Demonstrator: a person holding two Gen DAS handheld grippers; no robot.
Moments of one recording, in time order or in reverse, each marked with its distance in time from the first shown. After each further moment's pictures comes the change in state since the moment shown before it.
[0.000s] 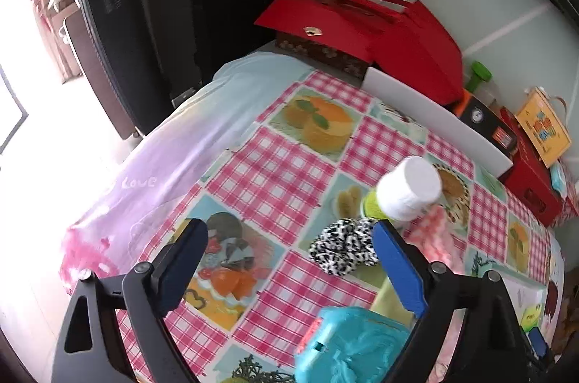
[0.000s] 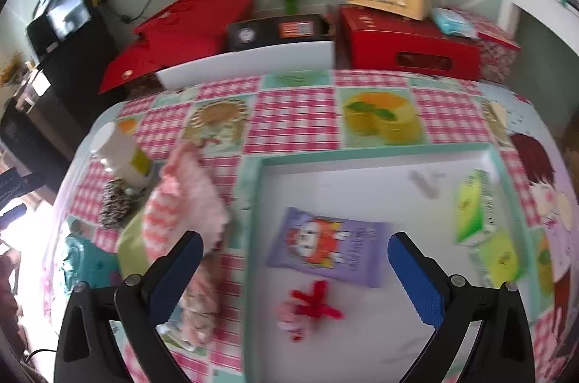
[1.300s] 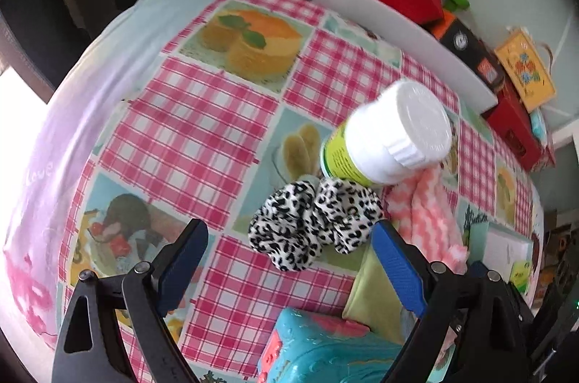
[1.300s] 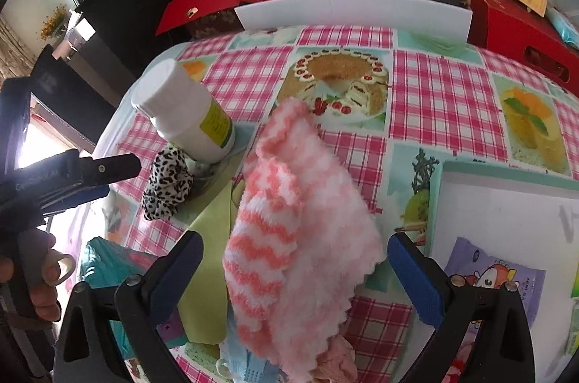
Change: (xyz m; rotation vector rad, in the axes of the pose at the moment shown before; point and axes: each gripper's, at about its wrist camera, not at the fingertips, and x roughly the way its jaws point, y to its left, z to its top) left arm 0.090 -0.042 -0.003 0.139 0.312 -0.186; right arm 0.093 0.082 0.014 -0.129 0.186 0.216
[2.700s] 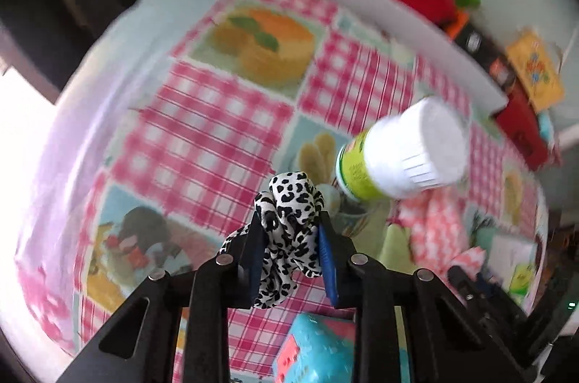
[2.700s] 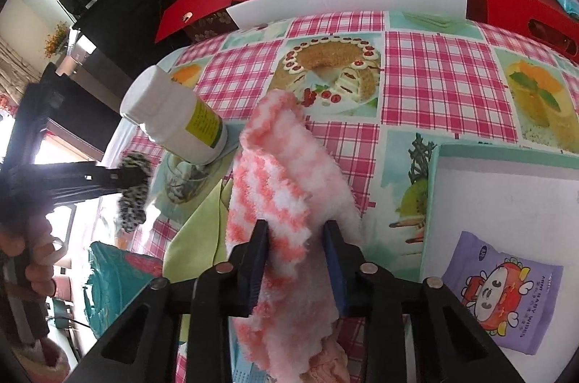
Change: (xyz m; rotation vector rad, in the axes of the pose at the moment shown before) left arm -0.006 0.014 0.014 -0.045 0.007 0.014; right arm 0.005 -0.020 -0.001 0.062 -0.003 0.080
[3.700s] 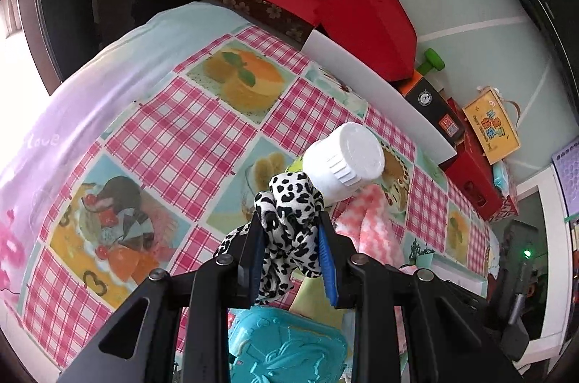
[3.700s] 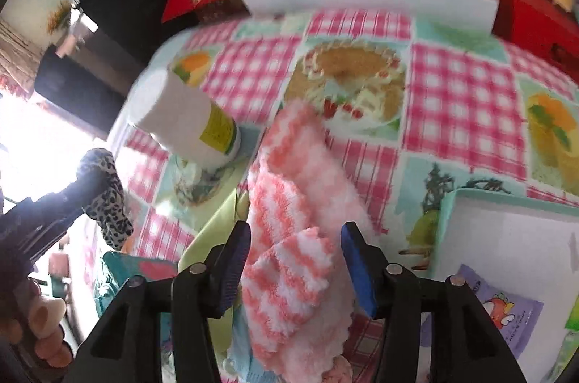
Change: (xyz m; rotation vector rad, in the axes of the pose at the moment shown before) left arm -0.044 -0.010 -0.039 -0.127 -0.195 -0.167; right arm 0.013 0.016 0.032 -0.074 0.180 -0.021
